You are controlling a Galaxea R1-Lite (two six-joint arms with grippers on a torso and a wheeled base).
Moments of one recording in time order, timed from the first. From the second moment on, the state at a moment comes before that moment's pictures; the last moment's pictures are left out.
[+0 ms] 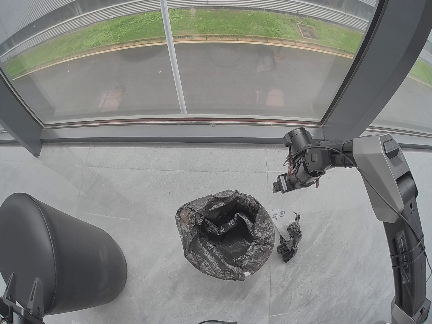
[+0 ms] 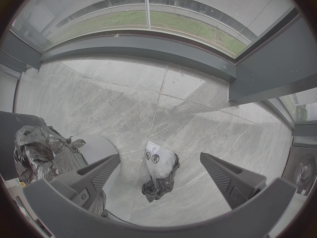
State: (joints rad) left arm 0.00 0.02 -0.04 0.02 0.13 -0.22; right arm 0.31 2.54 -2.00 0.40 -0.20 0.04
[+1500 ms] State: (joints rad) left arm 0.00 0.02 -0.04 0.02 0.13 -0.23; right arm 0.28 2.65 -2.00 0.38 -0.20 0.05
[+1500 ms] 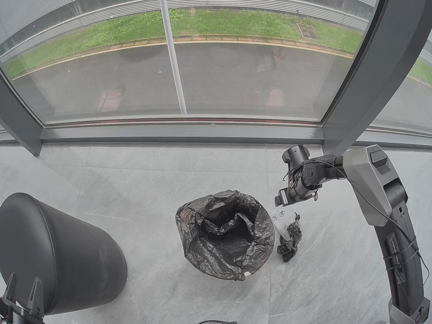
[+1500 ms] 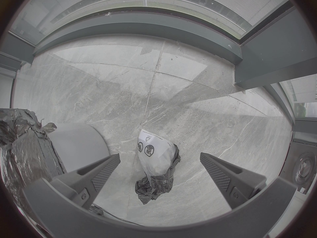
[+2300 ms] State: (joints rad) left arm 0.00 0.02 -0.04 0.02 0.13 -0.23; right arm 0.28 2.68 -2.00 0.37 -0.20 0.05
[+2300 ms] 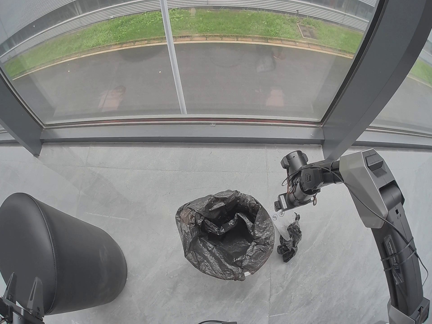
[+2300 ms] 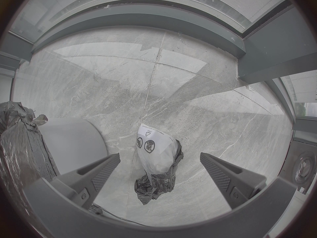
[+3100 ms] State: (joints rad) left arm 0.00 0.02 -0.04 0.02 0.13 -0.24; right arm 0.27 2.71 -2.00 0.35 -0.20 0.05
